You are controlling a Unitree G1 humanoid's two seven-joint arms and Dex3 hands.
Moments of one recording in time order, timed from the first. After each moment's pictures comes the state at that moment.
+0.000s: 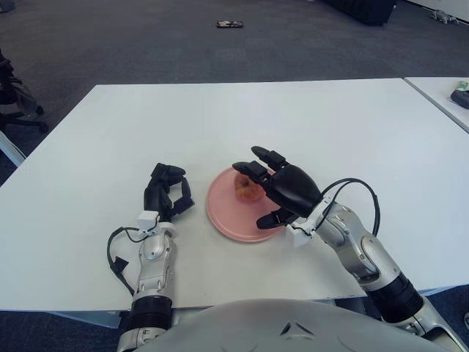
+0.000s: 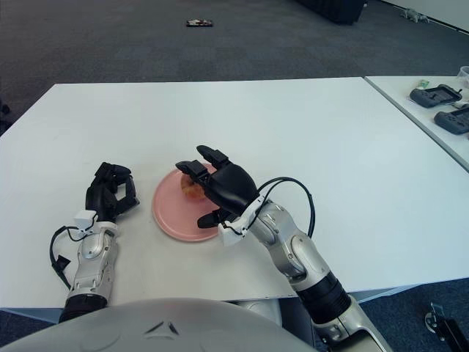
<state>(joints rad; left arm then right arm) 0.13 -0.05 0.14 0.24 -0.07 -0.41 0.08 -0.03 -0.34 0.45 -0.30 -0.88 -0.25 0.21</state>
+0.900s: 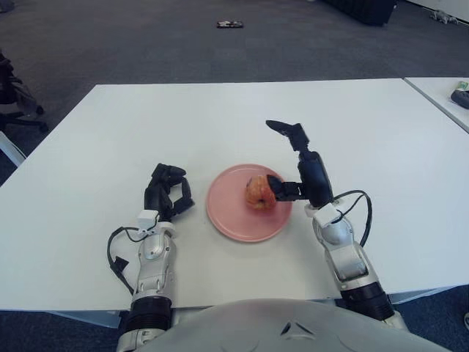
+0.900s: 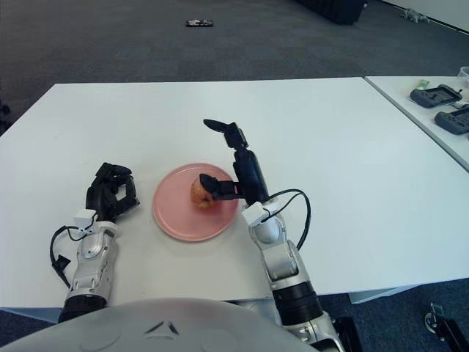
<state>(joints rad) 0.13 -0.05 0.14 0.22 -0.07 -0.38 0.07 0.06 0.00 0.22 -0.14 -0.30 -0.51 -0.17</state>
